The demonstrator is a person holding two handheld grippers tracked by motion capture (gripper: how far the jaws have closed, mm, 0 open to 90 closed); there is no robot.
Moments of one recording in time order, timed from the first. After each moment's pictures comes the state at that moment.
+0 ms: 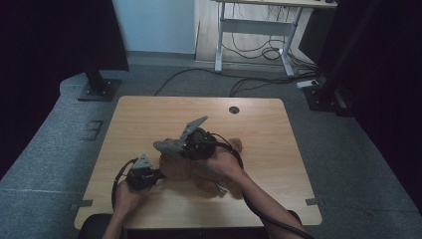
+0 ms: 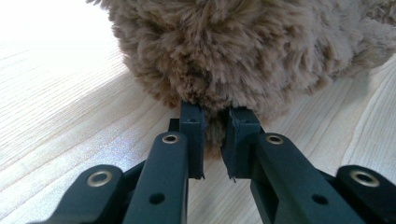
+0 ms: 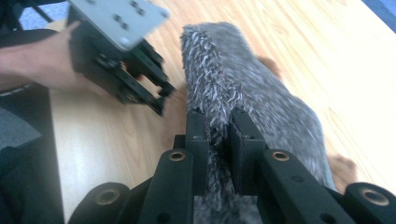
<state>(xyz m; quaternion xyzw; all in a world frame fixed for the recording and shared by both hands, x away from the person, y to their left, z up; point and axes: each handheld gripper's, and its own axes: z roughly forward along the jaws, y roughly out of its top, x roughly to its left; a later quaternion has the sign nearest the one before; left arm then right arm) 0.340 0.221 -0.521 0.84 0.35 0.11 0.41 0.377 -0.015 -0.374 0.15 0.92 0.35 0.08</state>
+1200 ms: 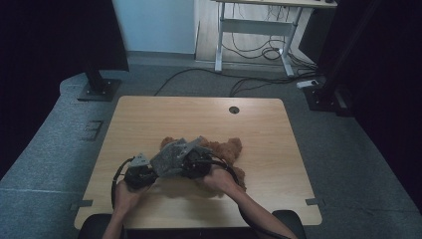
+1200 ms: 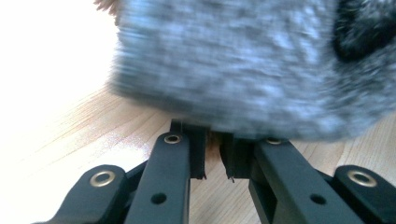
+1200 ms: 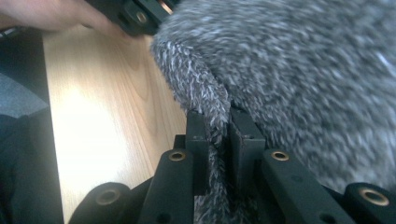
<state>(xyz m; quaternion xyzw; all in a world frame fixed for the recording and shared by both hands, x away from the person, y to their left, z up) 0.341 0.227 -0.519 0.82 0.37 0.10 0.43 0.366 -0.015 -0.448 0.16 0.93 0.32 0.04</state>
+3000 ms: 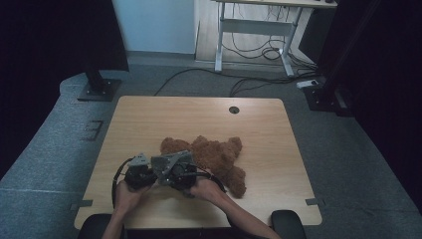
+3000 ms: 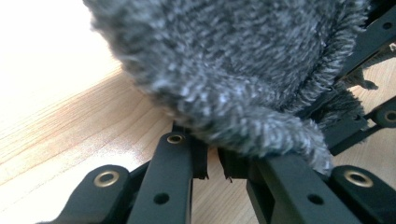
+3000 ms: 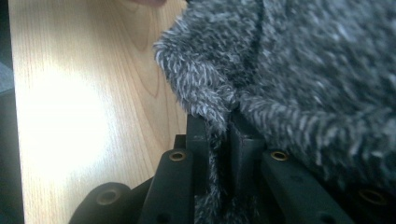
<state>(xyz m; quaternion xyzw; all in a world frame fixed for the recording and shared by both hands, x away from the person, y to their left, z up) 0.343 0.226 -0.519 0.82 0.36 0.08 0.44 0.352 0.031 -0.494 0.12 0.95 0.28 0.05</state>
